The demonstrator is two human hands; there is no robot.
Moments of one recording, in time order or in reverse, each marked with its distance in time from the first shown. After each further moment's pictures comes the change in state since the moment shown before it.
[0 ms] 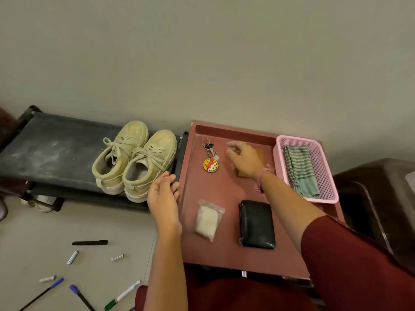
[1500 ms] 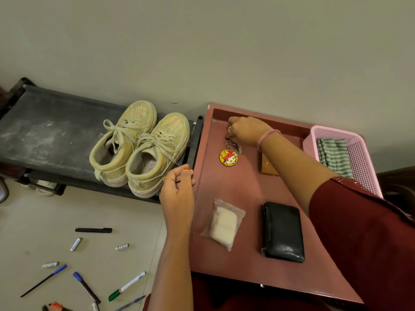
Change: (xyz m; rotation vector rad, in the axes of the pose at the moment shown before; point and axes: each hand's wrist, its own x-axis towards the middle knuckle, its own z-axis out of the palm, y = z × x) left_hand 0.039 -0.024 -0.004 0.306 -0.079 0.123; right_hand 0.103 -0.012 0.034 -1.114 -0.435 -0.516
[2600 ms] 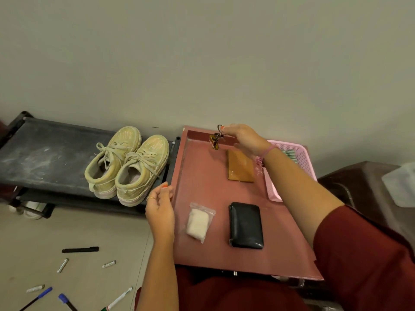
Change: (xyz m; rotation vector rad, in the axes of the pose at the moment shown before) left_hand -0.037 0.000 -0.002 -0.109 0.032 0.004; right_hand -0.119 -0.008 -0.077 1.553 0.260 0.379
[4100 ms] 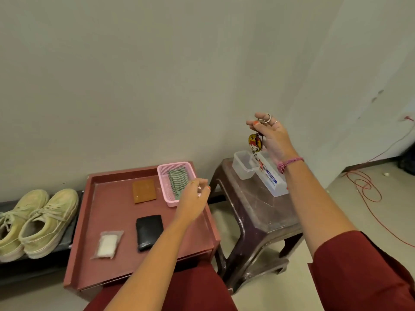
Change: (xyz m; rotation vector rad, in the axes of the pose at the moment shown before) left_hand -0.277 0.049 0.187 0.581 -0.957 0.535; right_hand -0.373 -0.017 -0.263 0.335 0.740 -0.445
